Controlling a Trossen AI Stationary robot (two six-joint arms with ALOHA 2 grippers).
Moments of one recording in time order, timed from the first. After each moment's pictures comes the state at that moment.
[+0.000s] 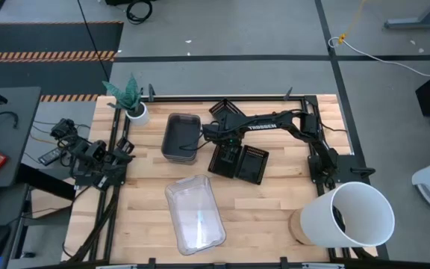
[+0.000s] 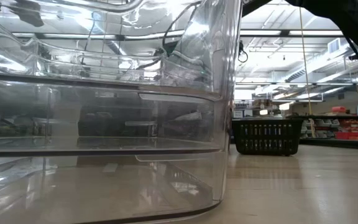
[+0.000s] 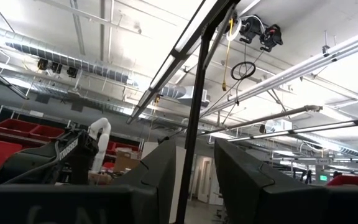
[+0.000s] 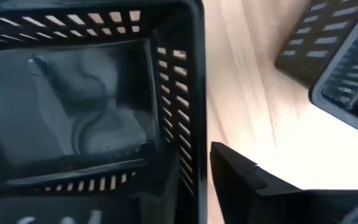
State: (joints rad) left arm -0.69 0.01 0.01 0.73 -0.40 0.06; right arm -0.19 2.15 1.71 -1.17 0.18 0.24
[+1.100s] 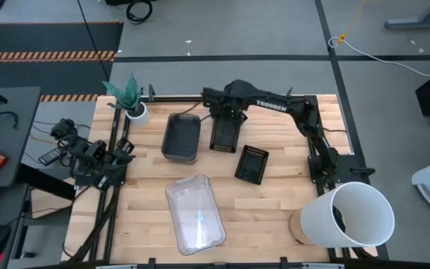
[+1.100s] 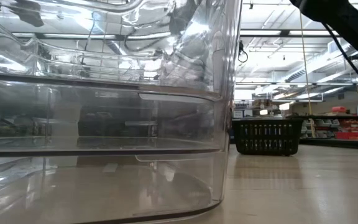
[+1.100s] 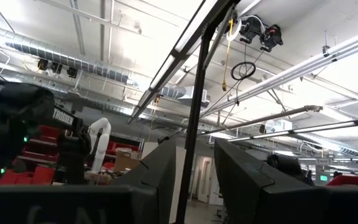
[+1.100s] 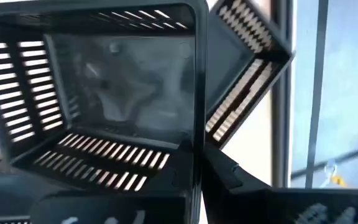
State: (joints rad) left arm -0.69 0.01 0.01 0.73 -0.40 0.06; right arm -0.31 2.15 2.19 -1.50 0.26 -0.12
